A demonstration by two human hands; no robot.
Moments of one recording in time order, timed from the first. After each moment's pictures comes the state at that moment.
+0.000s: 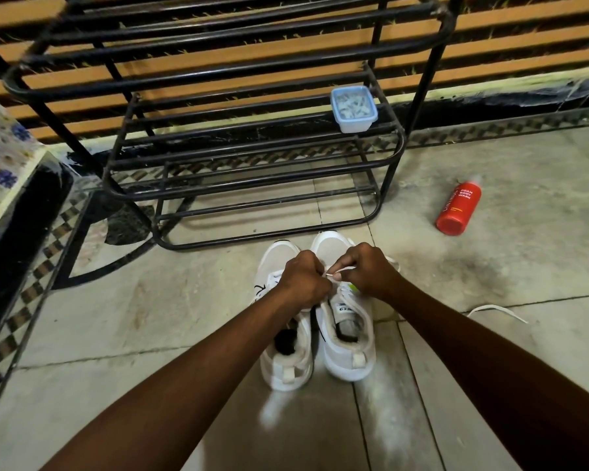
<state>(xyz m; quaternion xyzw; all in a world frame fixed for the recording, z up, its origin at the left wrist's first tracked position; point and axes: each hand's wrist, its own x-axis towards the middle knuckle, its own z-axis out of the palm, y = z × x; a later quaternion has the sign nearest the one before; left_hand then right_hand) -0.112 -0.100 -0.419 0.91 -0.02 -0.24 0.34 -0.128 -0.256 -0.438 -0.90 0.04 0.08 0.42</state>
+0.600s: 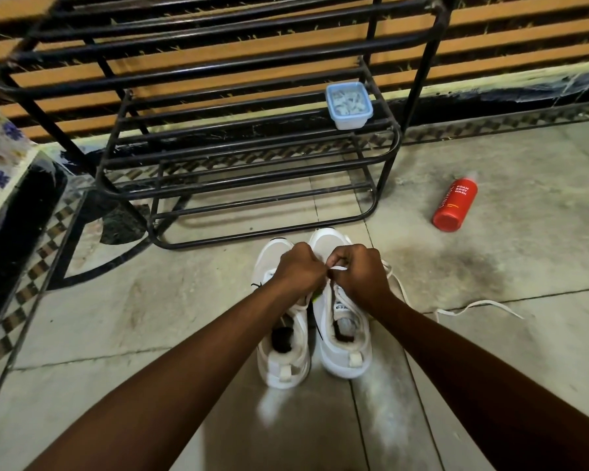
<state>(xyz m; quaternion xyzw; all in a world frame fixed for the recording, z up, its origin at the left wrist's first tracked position) -0.108 -0.105 -0.402 0.92 -0.01 -0.23 0.32 -0.141 -0.238 -0.449 -0.89 0.09 -0.03 0.44</state>
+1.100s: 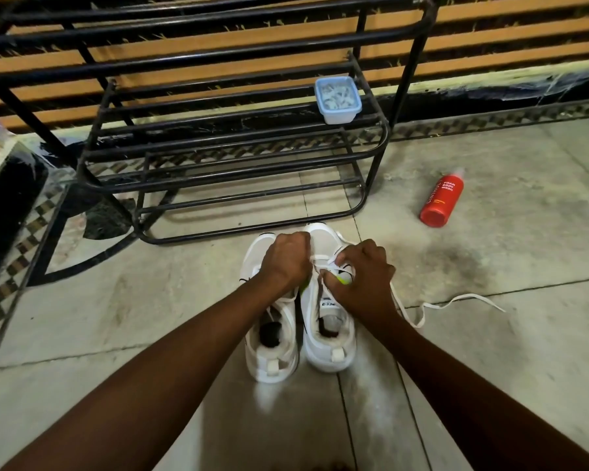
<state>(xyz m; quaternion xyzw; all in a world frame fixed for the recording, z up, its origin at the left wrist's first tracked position) -0.097 -0.106 -0.412 0.96 -0.15 -0.14 0.18 -0.174 -0.248 -0.471 -0.92 0.11 -0.16 0.34</state>
